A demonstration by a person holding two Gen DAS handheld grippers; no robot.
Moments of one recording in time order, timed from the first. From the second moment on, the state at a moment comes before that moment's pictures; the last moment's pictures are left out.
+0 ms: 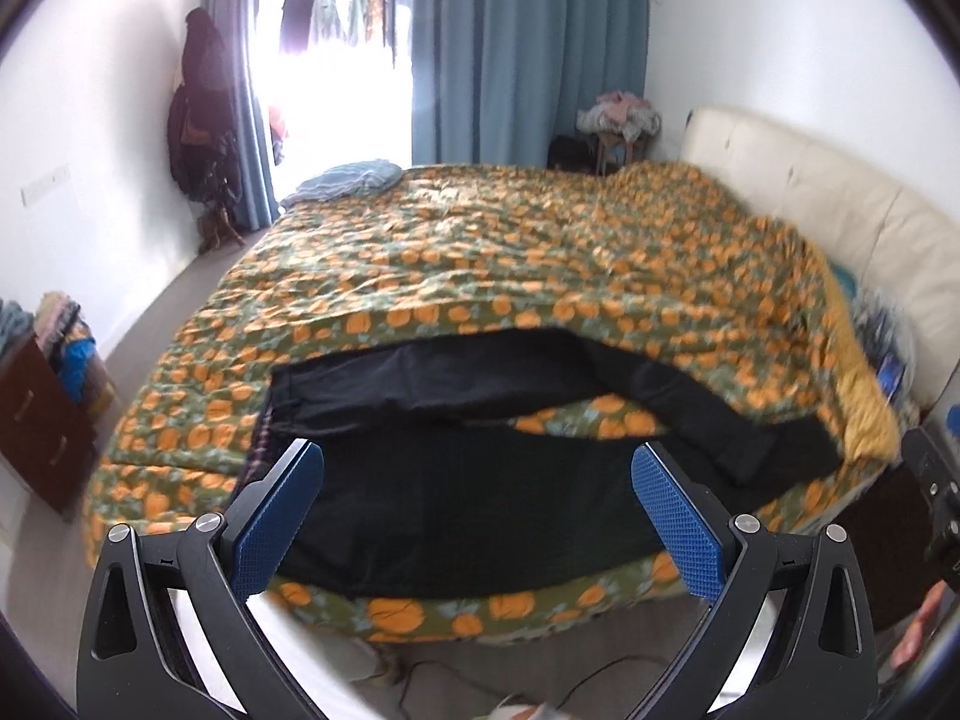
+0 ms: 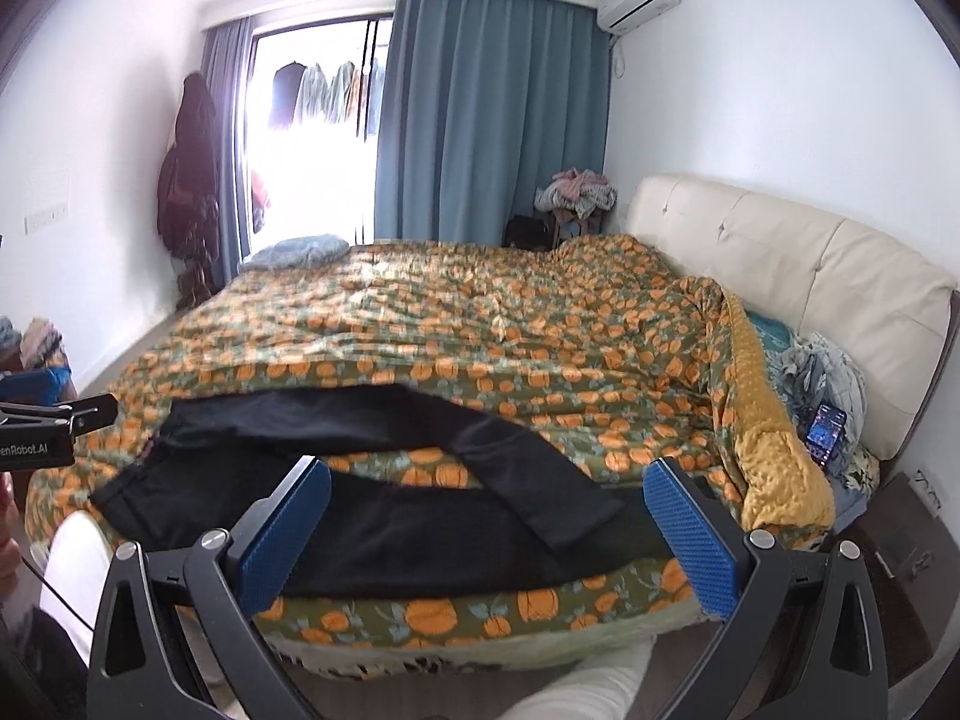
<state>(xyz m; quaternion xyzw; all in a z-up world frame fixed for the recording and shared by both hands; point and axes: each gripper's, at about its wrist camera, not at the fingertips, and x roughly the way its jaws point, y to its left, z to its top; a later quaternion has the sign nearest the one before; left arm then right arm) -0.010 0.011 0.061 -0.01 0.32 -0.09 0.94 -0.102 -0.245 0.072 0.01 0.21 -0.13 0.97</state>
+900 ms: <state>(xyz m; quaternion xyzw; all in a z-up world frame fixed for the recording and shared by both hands) 0.113 -0.050 -0.048 0.05 0.43 -0.08 0.90 0.018 -0.288 -0.056 0.04 0.31 -0.06 0.95</state>
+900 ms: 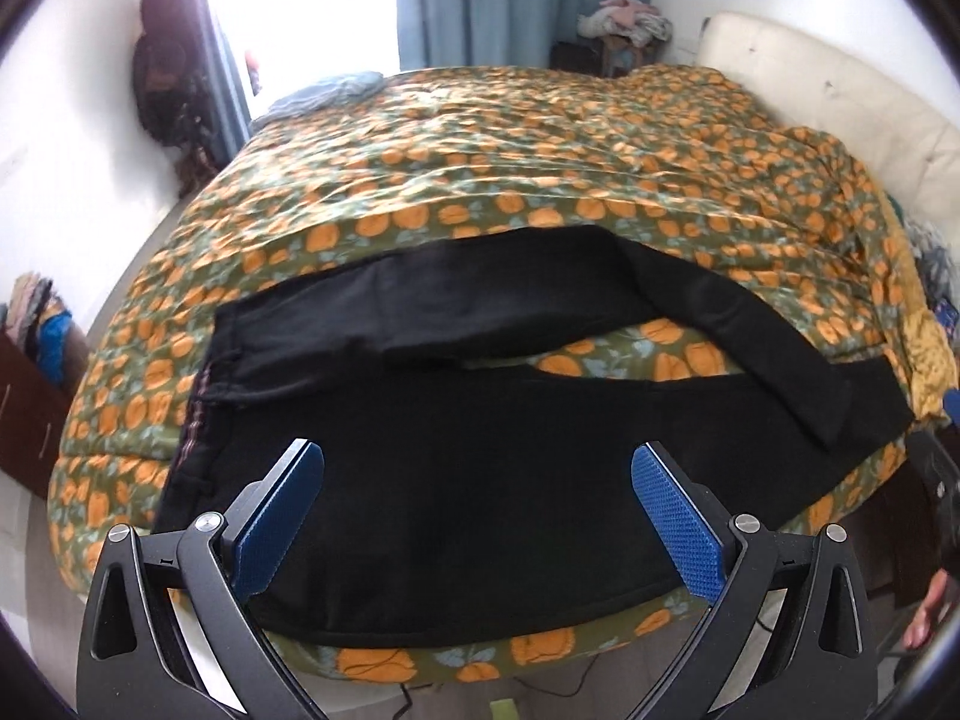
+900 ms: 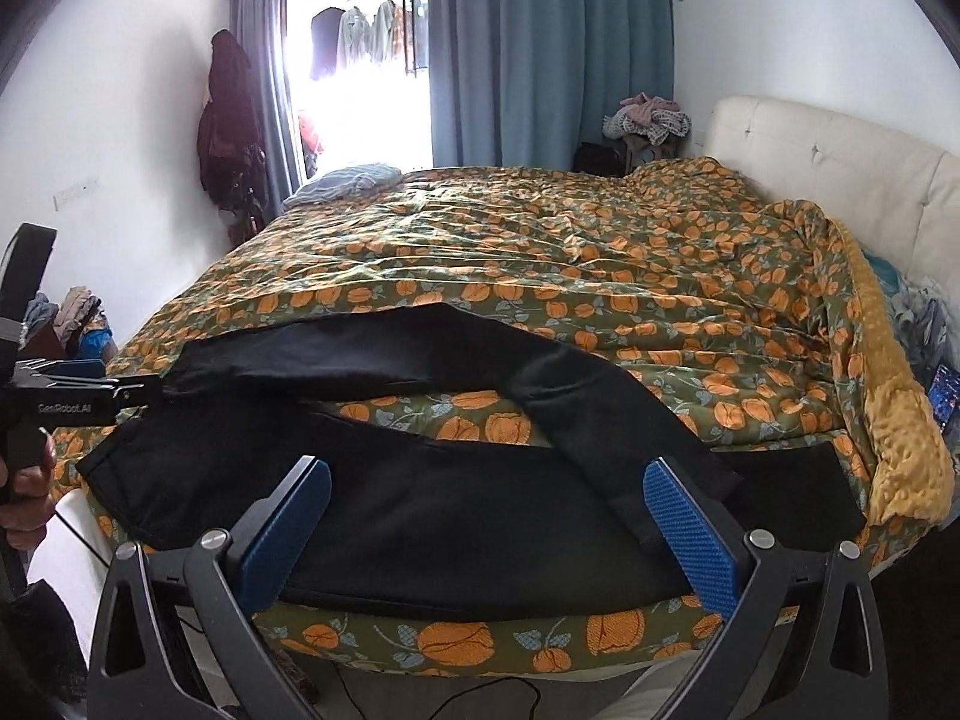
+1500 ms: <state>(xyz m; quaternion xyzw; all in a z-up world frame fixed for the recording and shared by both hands) 0.122 -0.083 -0.049 0.06 0.40 -0.09 0.91 0.022 -0.340 -0.080 0.07 0.31 -0.11 0.94</state>
